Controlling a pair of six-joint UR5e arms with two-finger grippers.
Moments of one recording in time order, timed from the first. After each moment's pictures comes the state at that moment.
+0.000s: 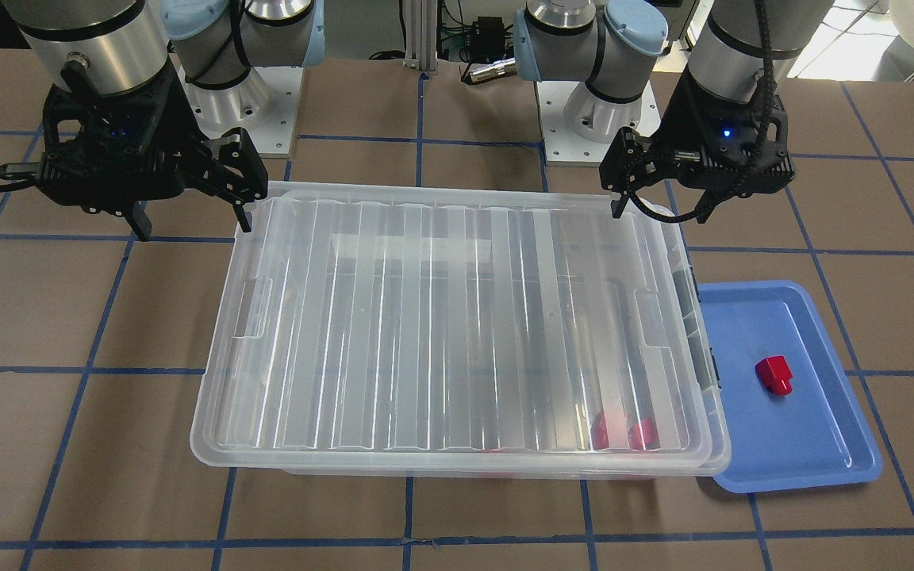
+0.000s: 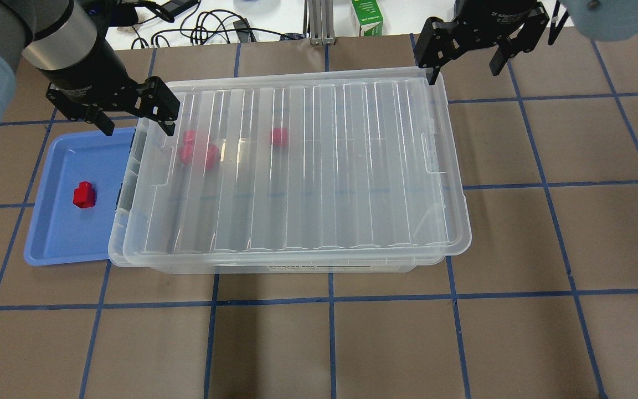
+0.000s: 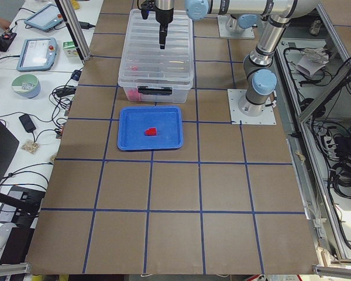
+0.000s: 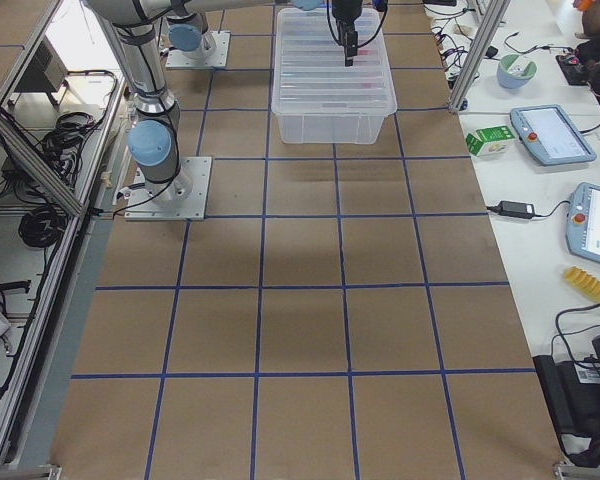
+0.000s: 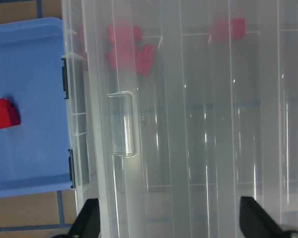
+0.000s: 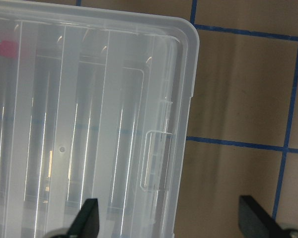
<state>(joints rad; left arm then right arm) -1.53 -1.55 -1.59 -1.52 1.57 0.09 1.64 -1.46 1.38 -1.58 -1.56 -0.06</state>
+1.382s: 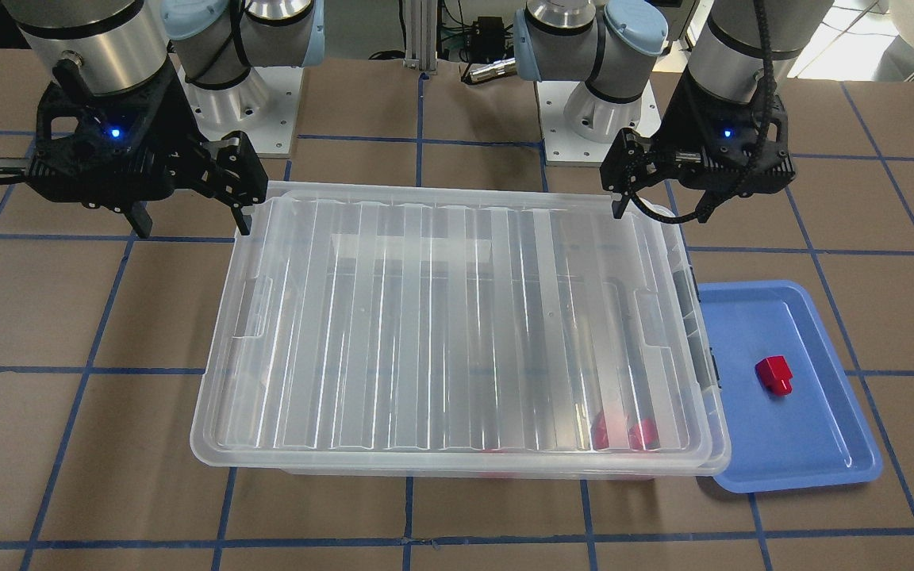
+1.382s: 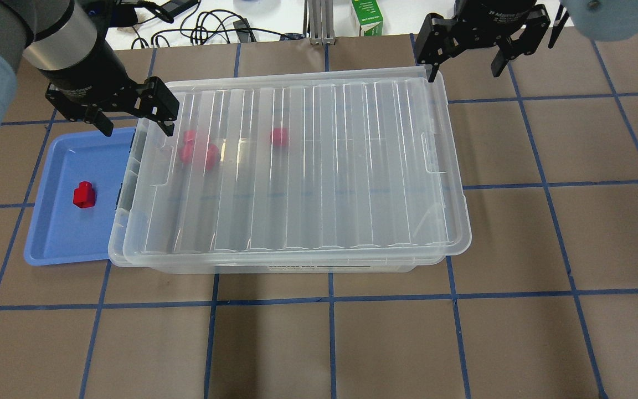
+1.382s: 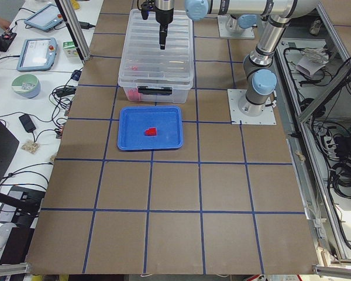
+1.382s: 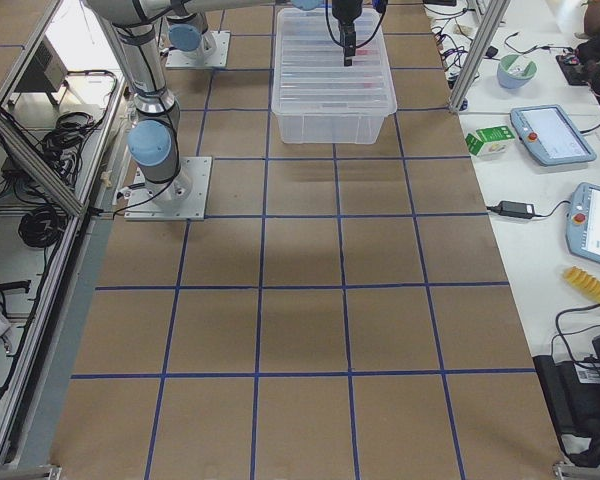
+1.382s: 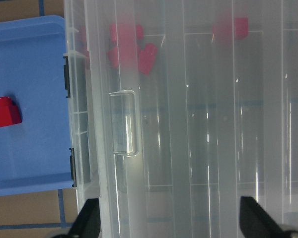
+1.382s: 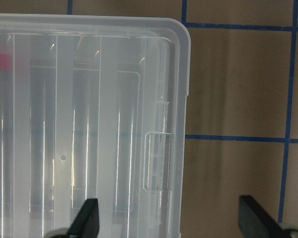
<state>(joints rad) -1.53 -1.56 -1.59 -1.51 1.58 0.09 1.64 -1.46 1.38 -1.59 -1.56 0.02</state>
